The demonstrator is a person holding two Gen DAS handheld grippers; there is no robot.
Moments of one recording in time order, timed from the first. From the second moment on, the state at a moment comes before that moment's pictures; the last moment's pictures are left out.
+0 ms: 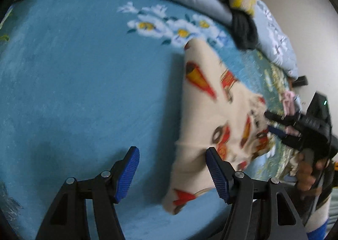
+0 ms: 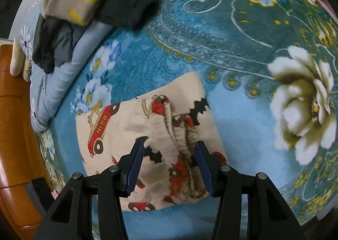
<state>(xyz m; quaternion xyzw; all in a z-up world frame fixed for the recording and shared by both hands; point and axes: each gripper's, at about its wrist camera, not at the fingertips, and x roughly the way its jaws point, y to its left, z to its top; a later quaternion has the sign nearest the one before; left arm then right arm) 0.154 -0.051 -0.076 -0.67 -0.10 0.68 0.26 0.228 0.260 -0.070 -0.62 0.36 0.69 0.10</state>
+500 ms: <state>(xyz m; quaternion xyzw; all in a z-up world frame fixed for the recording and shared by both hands) 0.156 -0.052 -0.070 -0.67 -0.12 0.67 0.28 0.217 0.263 -0.026 -0.57 0.29 0.76 0.08</state>
